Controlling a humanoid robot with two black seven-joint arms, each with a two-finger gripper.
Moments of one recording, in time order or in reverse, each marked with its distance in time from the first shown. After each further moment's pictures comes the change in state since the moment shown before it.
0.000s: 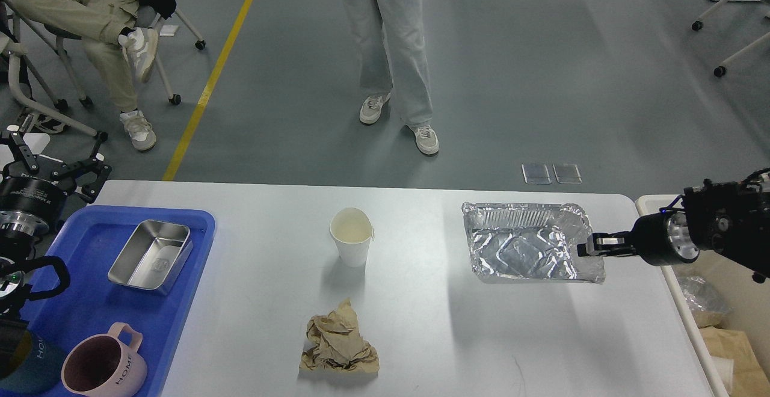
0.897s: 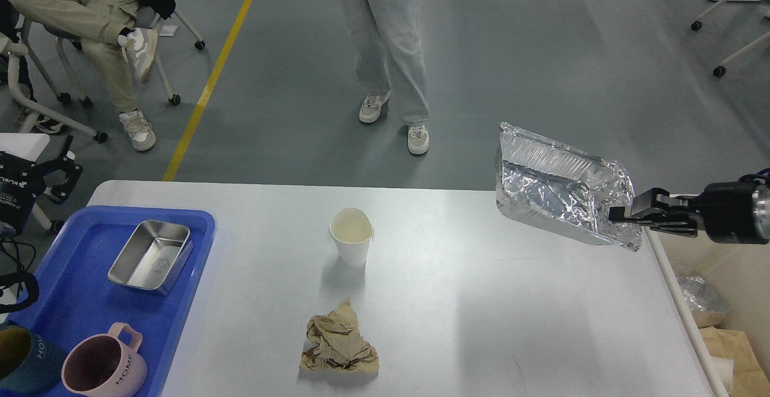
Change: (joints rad) left arm 0.030 0.050 0.006 0.010 0.158 -0.097 -0.148; right arm 0.041 -0.308 0.169 0.261 0.112 0.130 0.052
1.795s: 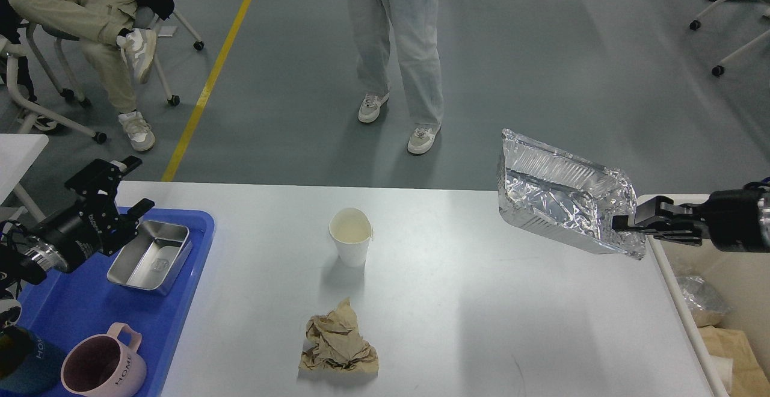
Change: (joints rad) left arm -0.023 0.287 0.803 -0.416 0.549 0.351 -0.247; right arm -0.004 -0.020 -0.010 0.035 0.000 0.004 -0.005
